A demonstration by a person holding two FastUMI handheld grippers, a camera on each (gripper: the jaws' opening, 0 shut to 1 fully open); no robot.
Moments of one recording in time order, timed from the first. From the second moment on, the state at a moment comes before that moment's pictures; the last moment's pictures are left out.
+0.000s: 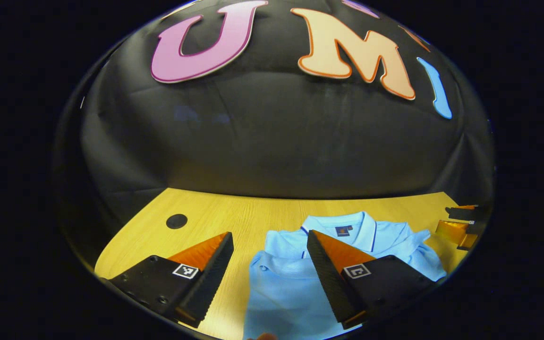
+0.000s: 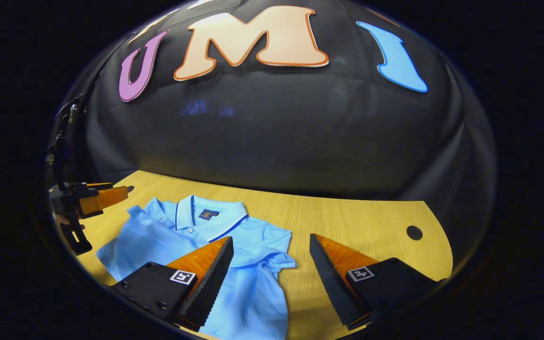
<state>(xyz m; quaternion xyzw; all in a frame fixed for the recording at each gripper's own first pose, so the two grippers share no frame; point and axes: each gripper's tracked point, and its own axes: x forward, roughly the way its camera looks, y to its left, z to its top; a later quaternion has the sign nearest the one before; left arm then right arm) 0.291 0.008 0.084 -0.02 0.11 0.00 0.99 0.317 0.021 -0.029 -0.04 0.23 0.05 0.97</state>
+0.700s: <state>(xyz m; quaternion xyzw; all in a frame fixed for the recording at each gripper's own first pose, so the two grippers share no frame) 0.178 -0.055 0.132 0.00 0.07 -0.07 0.99 0.215 0.010 0.050 -0.06 0.12 0.05 0.99</state>
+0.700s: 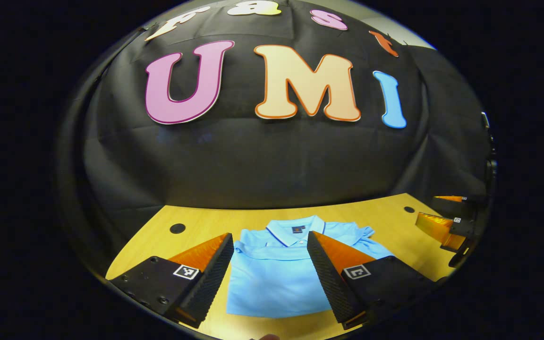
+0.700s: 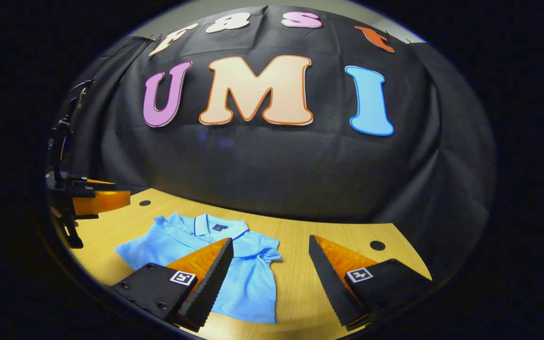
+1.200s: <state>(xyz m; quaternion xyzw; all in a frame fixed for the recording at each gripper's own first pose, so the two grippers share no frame) 0.148 -0.075 0.157 0.00 0.04 -0.11 0.99 0.192 0.003 0.087 -0.05 0.09 0.04 0.99</state>
